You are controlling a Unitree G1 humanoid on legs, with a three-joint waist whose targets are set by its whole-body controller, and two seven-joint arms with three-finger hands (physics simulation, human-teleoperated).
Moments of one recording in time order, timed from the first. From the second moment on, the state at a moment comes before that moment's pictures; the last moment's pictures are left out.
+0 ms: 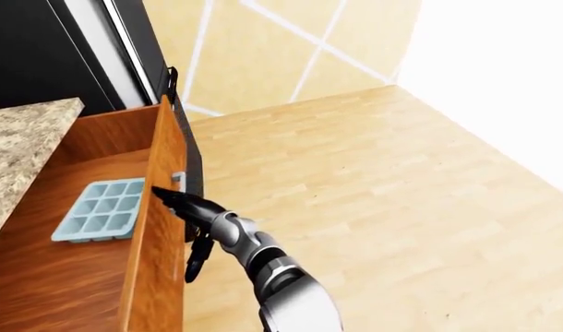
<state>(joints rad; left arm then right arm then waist) 0.34 0.48 0.12 -1.02 -0.48 -0.43 0.37 -0.97 0.29 0.06 1.40 -0.76 -0.50 0.15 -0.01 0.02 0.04</state>
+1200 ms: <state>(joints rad) 0.35 0.46 0.12 -1.02 -0.49 -0.43 0.35 -1.19 0.23 -0.01 1.37 -0.72 -0.58 0.28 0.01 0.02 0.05</state>
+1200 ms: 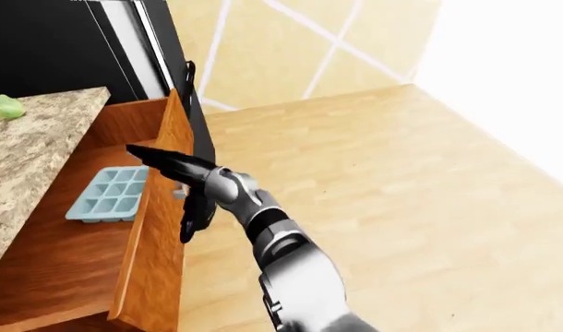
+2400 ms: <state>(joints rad) 0.03 0.37 -0.01 -1.03 -0.33 -0.16 0.31 -0.13 -0.11 -0.20 -0.64 -0.13 0.08 0.00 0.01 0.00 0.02</state>
